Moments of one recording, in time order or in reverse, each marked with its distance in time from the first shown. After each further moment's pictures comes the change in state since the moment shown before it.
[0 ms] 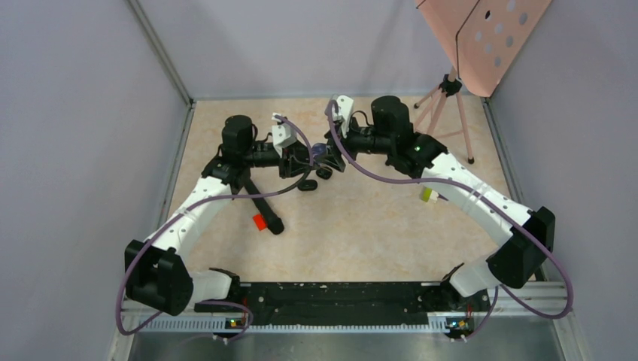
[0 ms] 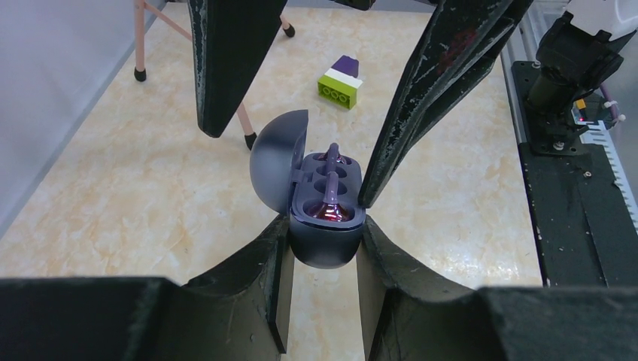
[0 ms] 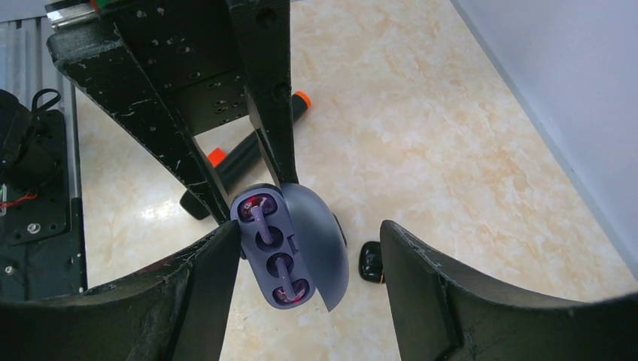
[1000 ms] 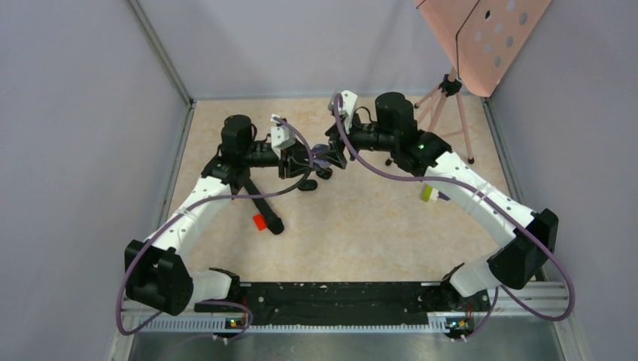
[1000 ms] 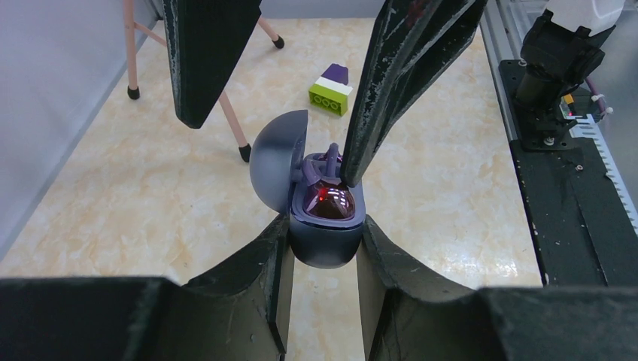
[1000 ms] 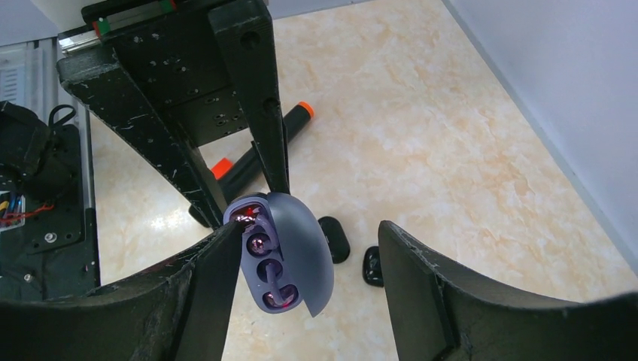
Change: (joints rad) left arm 0.001 0.000 -0.002 0.020 0.052 0.016; right arm -0.016 -0.013 0.026 -0.021 -0.026 0.023
